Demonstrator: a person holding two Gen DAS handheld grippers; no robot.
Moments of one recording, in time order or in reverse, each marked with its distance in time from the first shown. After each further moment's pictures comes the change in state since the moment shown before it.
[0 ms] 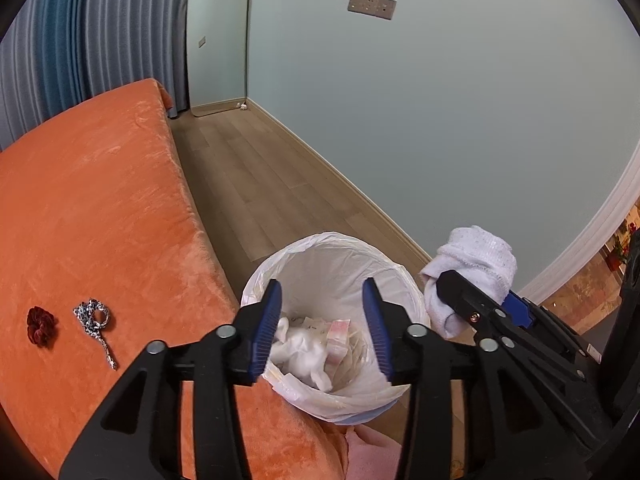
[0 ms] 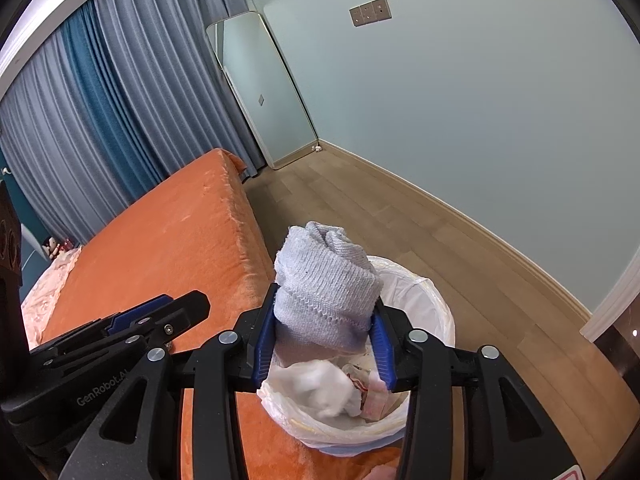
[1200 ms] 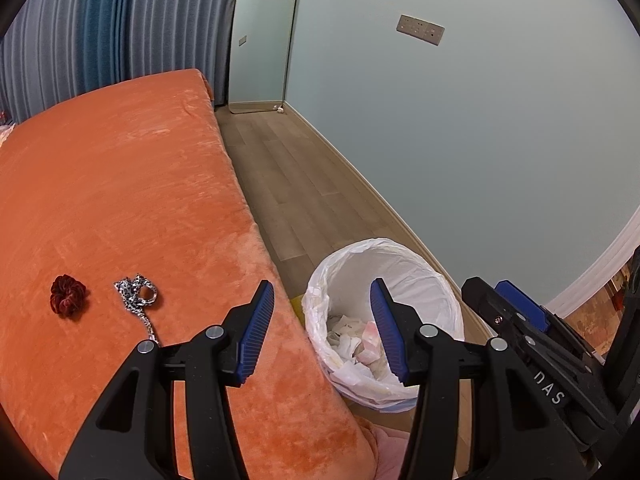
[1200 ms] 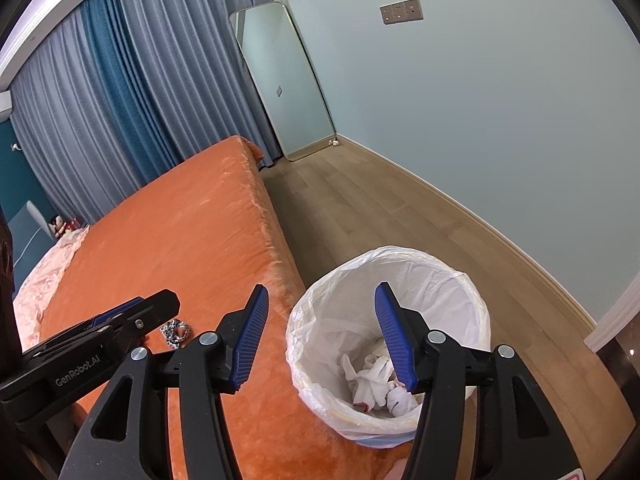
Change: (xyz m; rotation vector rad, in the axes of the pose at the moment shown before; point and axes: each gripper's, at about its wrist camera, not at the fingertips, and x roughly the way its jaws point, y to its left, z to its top) left arm -0.038 0.069 -0.014 -0.122 -0.042 0.061; right arm 0.019 0.036 -0.002 -0.072 0.020 0.027
